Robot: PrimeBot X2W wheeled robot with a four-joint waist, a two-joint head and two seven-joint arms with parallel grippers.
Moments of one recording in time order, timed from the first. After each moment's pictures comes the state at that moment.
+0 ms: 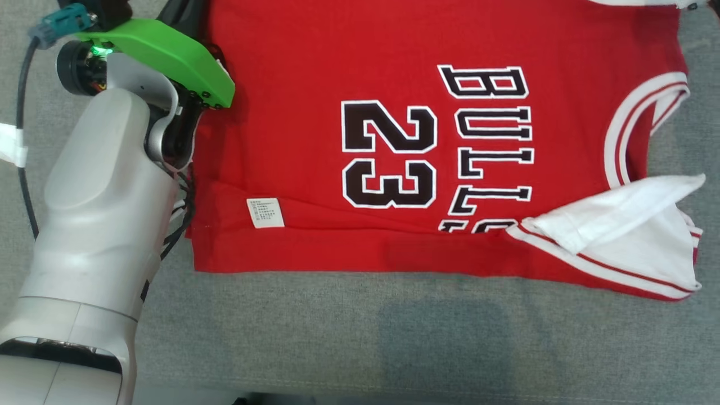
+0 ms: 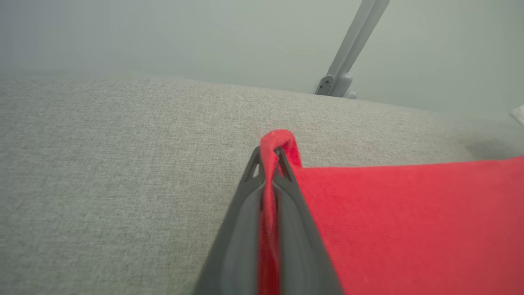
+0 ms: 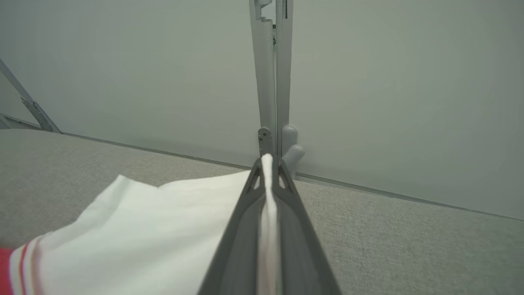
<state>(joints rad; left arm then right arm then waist) -1.06 0.16 -0.42 0.80 -0.70 -0.13 -0.12 -1.27 -0.54 0.62 0.78 0.74 0.13 -0.18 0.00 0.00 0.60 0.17</state>
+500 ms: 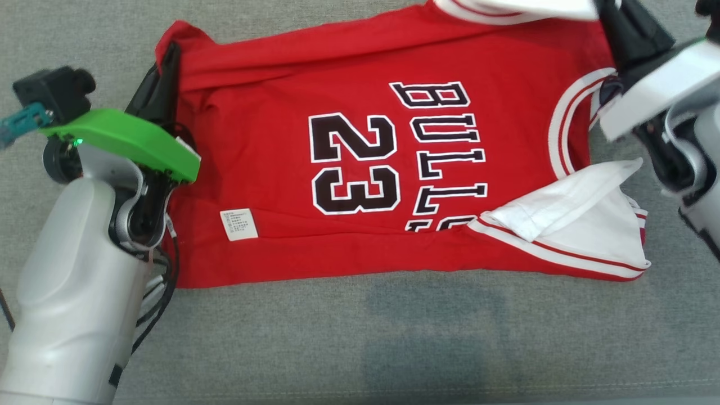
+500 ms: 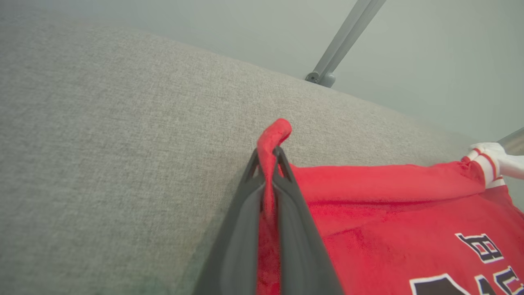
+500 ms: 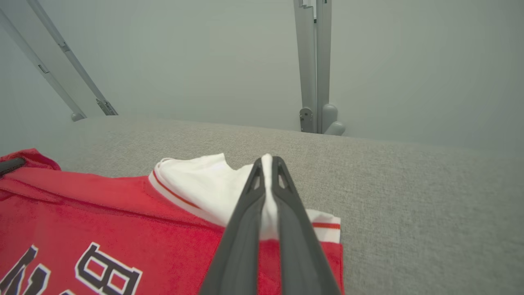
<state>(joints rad) -0.79 0.27 -0.37 0.54 -0.85 -0.12 -0.07 -0.95 -0.60 0.66 0.41 0.86 0.13 -0.21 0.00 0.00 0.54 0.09</state>
